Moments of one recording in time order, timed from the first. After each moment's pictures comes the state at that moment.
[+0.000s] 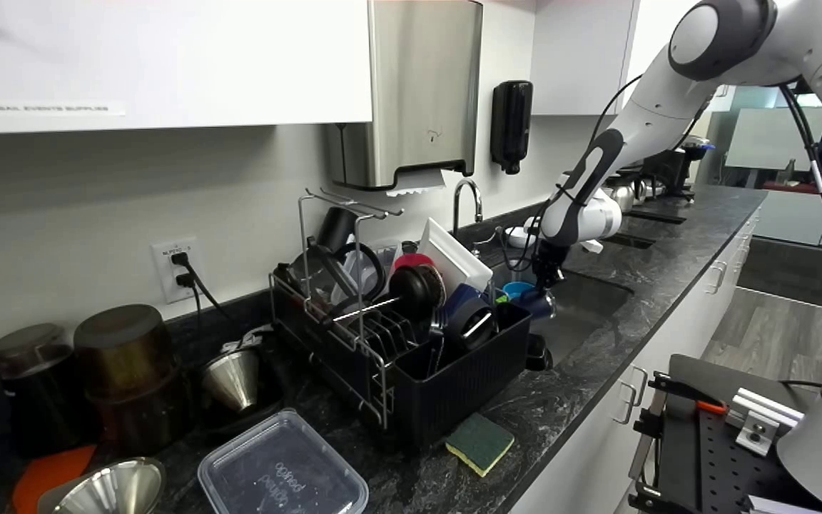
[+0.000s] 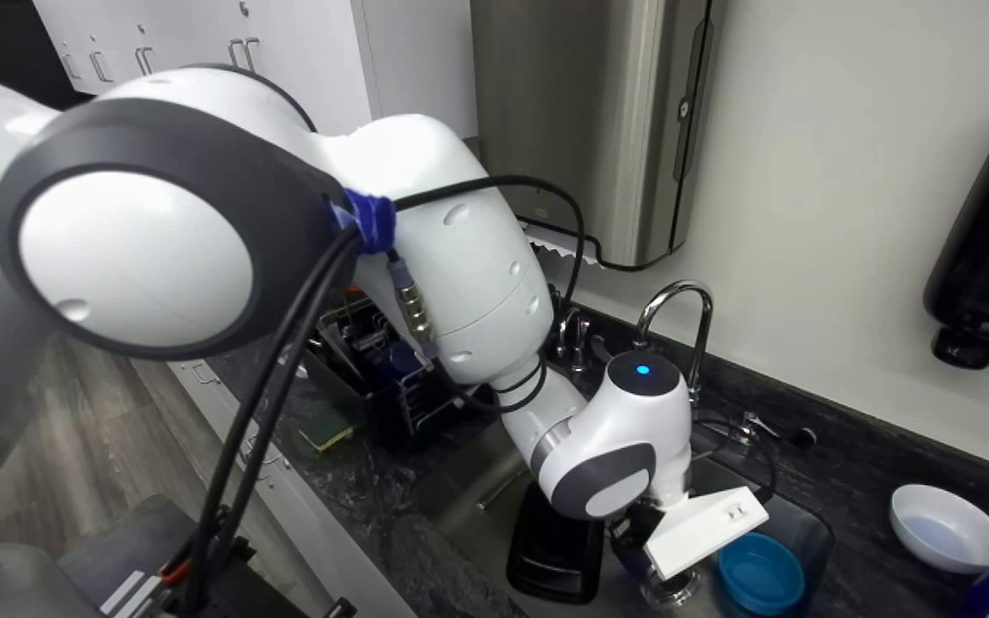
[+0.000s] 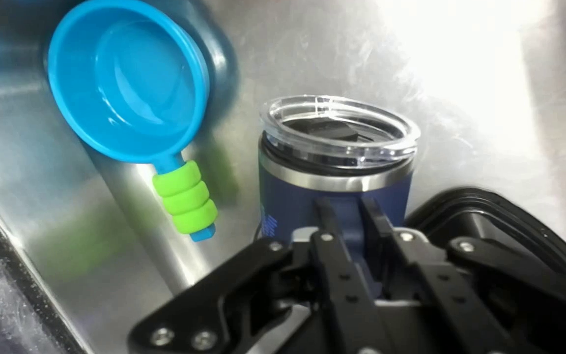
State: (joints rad) arm -0.80 0.76 0.08 -1.95 -0.16 2.95 -1.55
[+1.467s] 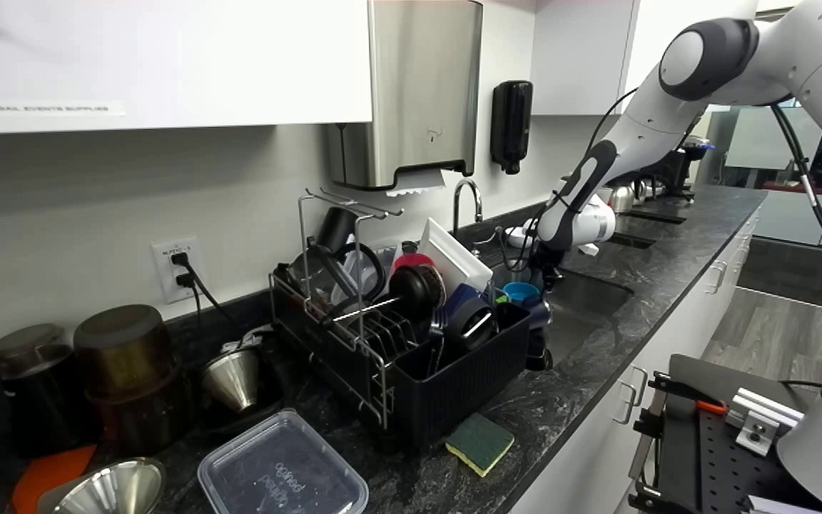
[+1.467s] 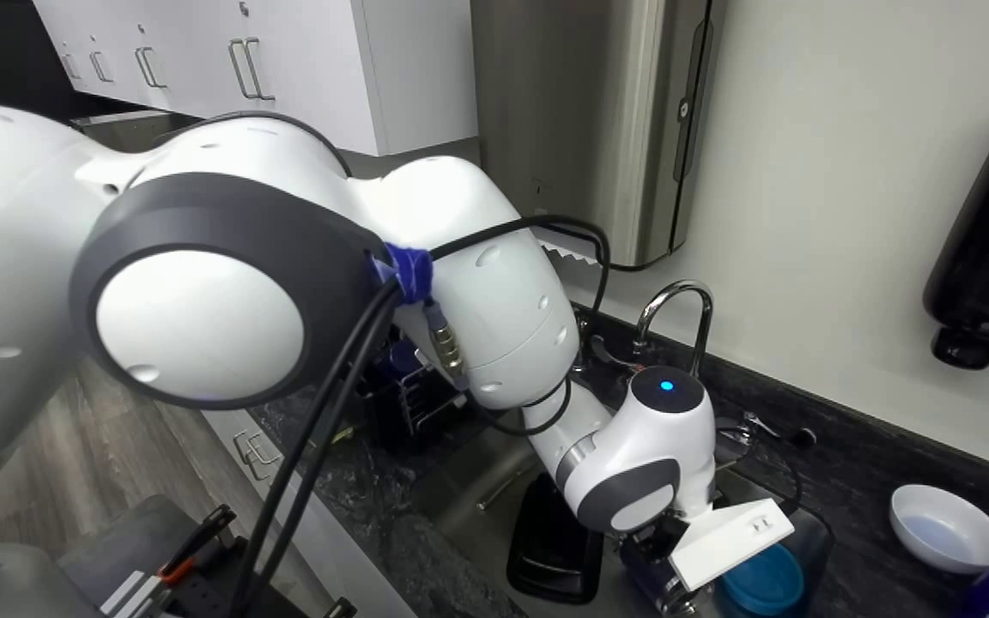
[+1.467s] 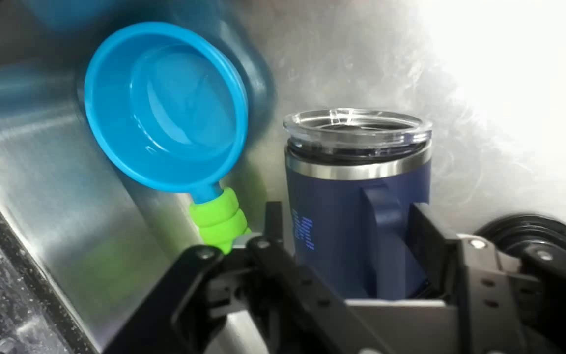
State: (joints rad) arm -0.82 0.85 0.08 -1.83 -0.16 2.95 -1.55
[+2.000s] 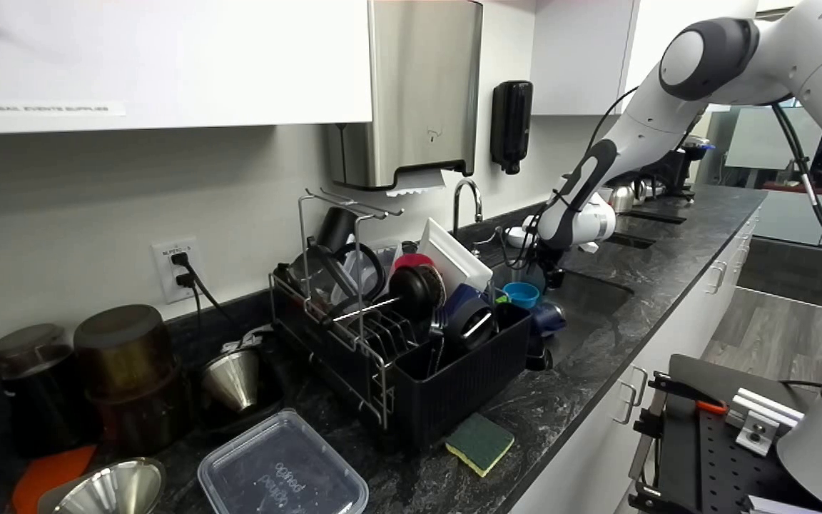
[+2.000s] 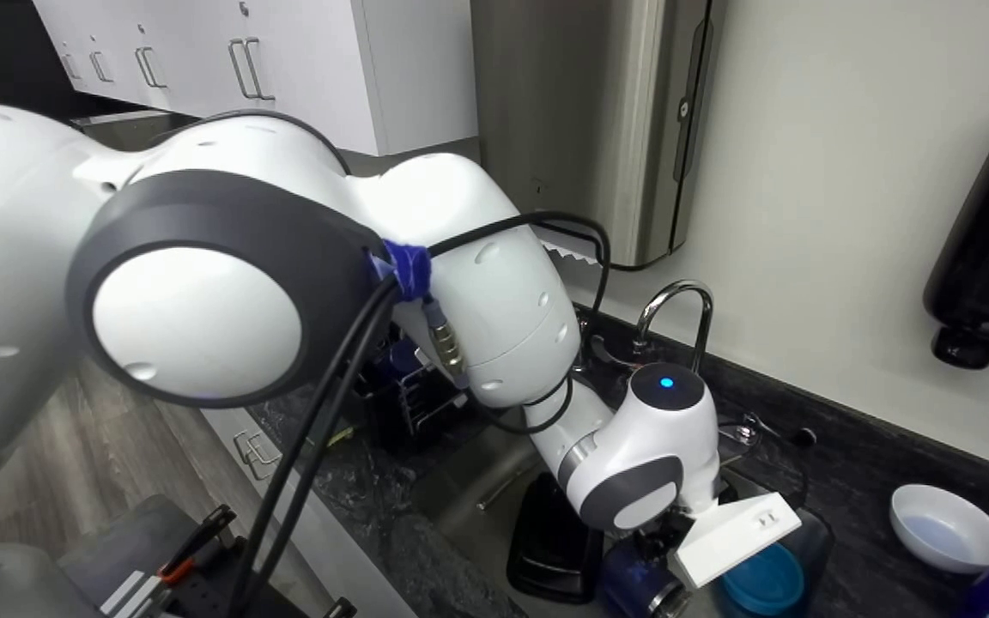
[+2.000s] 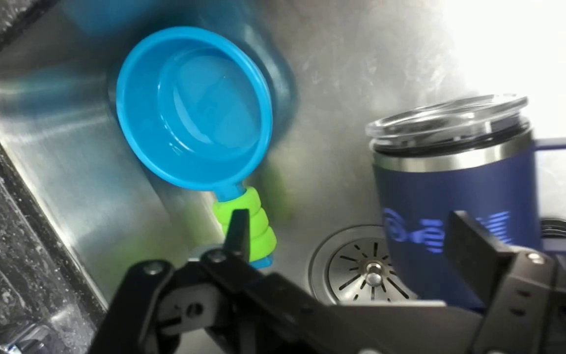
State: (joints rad) arm -0.82 0.85 0.08 -1.82 -0.16 2.98 -1.55
